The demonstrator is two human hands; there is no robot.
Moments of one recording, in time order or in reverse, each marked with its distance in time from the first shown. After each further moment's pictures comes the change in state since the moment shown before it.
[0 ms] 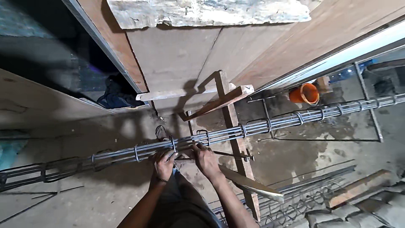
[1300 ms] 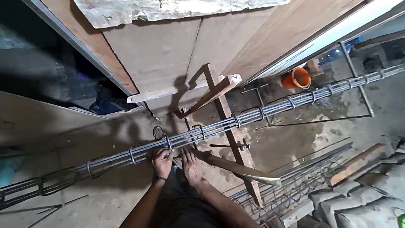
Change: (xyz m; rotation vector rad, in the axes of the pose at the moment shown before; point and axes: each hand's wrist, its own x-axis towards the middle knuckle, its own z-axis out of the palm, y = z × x) left_hand 0.007 0.007 -0.003 -0.004 -0.102 -0.029; right_hand -0.034 -0.015 0.112 0.055 0.261 -0.089
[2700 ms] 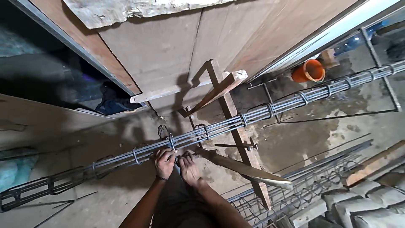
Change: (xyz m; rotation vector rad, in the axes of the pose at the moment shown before) left_hand -0.001 -0.020 0.002 -0.043 0.033 0.184; right_hand -0.001 -0.003 0.047 0.015 0.038 -0.094
